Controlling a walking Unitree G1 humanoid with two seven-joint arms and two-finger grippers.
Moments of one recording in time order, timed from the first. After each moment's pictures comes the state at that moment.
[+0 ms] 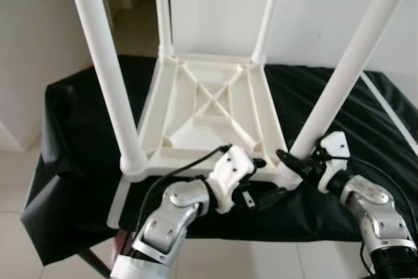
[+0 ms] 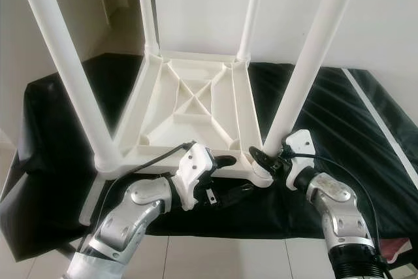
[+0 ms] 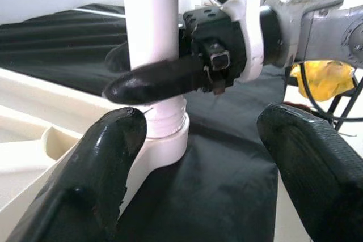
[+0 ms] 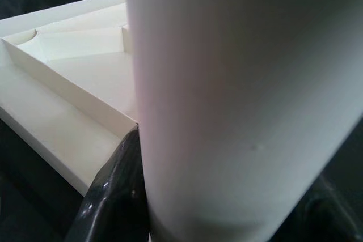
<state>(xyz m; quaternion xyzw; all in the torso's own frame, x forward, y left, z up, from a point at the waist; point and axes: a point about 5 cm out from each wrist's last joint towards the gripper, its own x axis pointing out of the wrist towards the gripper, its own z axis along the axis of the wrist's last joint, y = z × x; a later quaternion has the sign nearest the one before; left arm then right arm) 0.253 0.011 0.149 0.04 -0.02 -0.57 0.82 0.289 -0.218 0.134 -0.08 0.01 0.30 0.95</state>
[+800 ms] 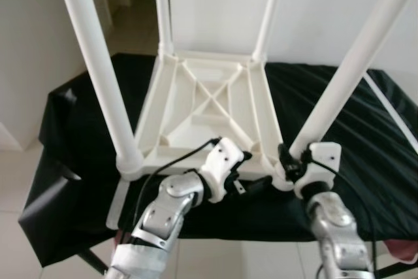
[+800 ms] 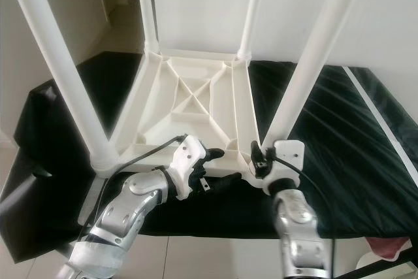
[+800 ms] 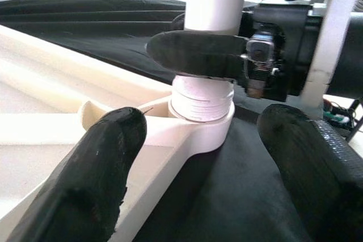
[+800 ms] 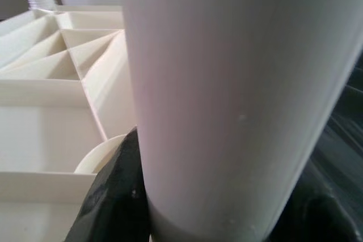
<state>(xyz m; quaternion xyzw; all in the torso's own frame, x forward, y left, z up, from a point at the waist) 0.274 0.019 0.143 0.05 0.00 -0.54 0.84 0.267 -0.170 0.133 0.02 -0.02 -0.02 1.00</state>
